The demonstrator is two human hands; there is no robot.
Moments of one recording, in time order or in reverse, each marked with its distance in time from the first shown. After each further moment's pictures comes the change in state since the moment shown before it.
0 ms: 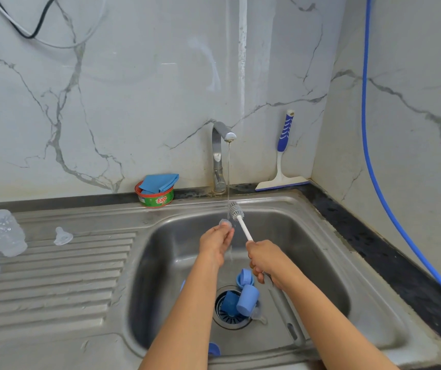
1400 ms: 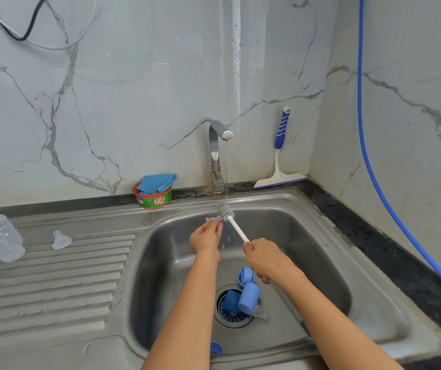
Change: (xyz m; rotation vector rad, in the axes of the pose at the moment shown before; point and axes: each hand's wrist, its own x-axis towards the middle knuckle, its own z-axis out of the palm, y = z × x) left_hand 0.004 0.004 -0.005 -0.045 0.174 0.170; right_hand -0.006 -0.001 -0.002 -0.498 -0.015 -0.195
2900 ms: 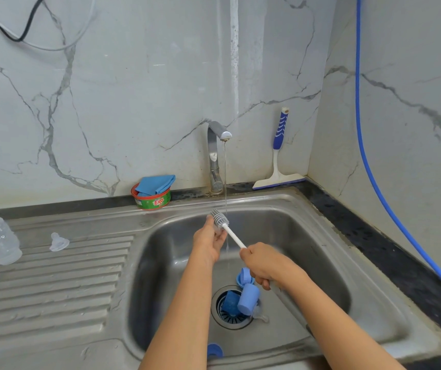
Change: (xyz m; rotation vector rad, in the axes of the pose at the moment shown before) left_hand 0.003 0.010 0.003 0.023 -0.146 -0.215; right_hand -0.011 -0.003 -0.004 -0.005 -0.106 0.017
